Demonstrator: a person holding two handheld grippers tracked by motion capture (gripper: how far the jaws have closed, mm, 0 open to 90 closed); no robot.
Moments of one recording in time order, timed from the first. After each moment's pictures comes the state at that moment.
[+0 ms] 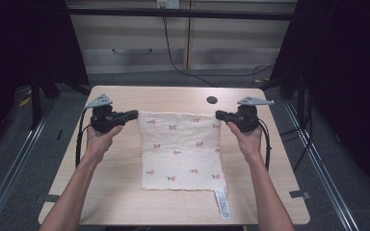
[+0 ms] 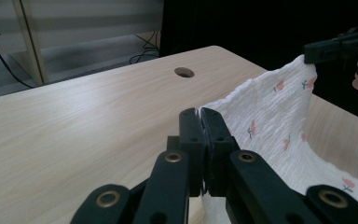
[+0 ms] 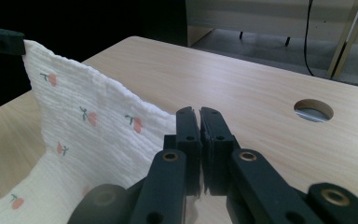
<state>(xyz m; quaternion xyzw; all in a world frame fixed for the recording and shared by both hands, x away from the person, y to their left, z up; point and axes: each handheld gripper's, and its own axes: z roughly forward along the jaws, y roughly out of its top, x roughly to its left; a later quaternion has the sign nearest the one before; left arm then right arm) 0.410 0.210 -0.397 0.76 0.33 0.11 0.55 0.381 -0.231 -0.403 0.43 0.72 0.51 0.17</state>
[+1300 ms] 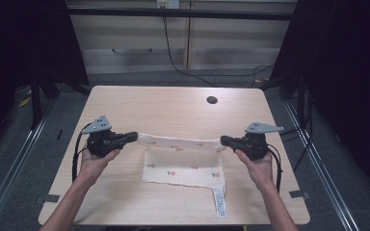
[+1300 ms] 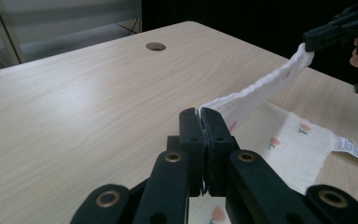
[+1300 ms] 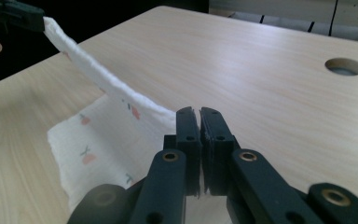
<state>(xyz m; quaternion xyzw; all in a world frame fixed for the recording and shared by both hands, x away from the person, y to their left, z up) 0.344 0.217 -0.415 0.79 0.29 0.11 0.53 0.304 -0.241 -0.424 0.40 0.75 0.50 0.15</state>
